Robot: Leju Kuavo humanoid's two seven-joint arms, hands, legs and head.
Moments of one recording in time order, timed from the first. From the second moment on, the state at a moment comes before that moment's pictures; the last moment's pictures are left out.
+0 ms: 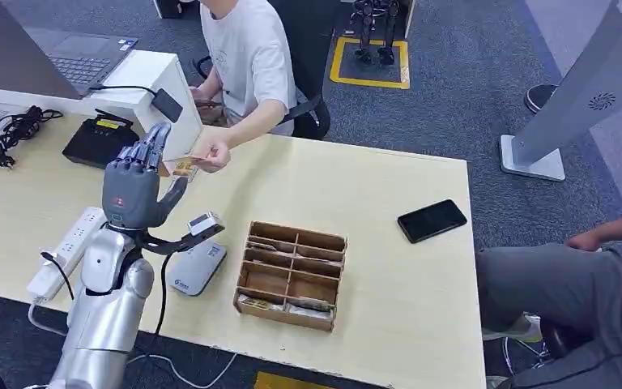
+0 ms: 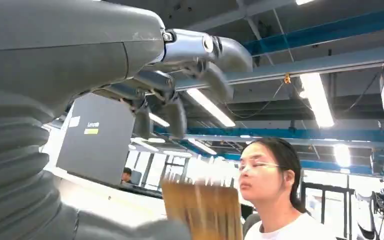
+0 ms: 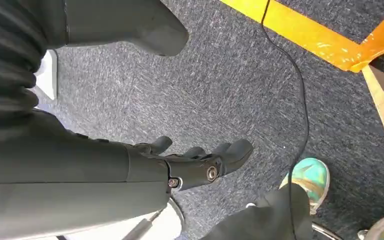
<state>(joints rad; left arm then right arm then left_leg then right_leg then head) -0.30 0.04 0.11 -1.45 -1.34 0.65 -0.30 -0.07 0.07 -0.76 -0.21 1.57 -0.19 -0.19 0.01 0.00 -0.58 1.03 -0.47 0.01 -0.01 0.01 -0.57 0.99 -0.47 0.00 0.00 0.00</state>
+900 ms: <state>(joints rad) -0.19 -0.05 -0.02 -1.55 -1.00 0.18 -0.51 -0.06 0.08 -0.79 -0.21 1.55 -0.21 -0.17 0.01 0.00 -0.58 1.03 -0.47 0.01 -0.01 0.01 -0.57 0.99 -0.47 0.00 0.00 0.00</state>
